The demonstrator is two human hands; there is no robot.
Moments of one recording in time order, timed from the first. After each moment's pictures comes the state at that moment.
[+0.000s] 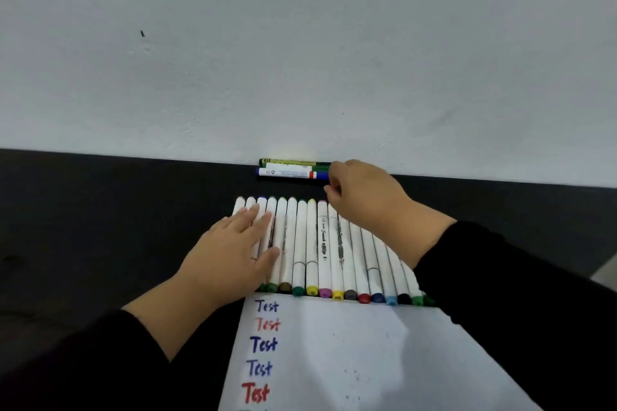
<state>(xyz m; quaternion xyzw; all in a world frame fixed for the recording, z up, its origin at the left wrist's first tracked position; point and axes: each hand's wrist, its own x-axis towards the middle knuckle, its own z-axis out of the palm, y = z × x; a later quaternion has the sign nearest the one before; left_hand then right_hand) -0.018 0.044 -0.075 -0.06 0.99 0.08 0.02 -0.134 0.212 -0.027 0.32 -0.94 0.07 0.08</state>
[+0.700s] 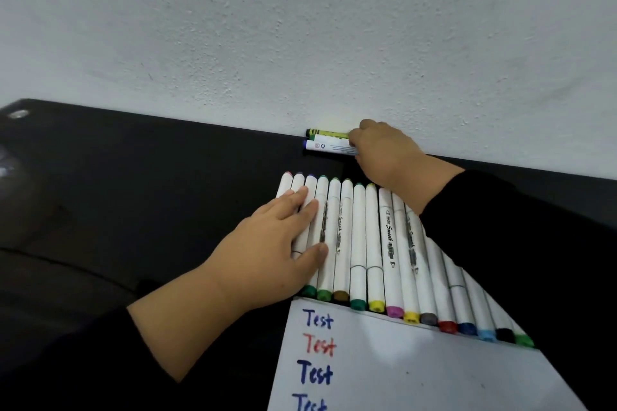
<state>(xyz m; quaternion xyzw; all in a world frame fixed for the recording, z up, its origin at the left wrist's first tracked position) -0.025 0.021 -0.089 -0.05 0.98 0.17 0.06 -0.220 0.132 -0.077 0.38 -0.92 -0.03 0.09</state>
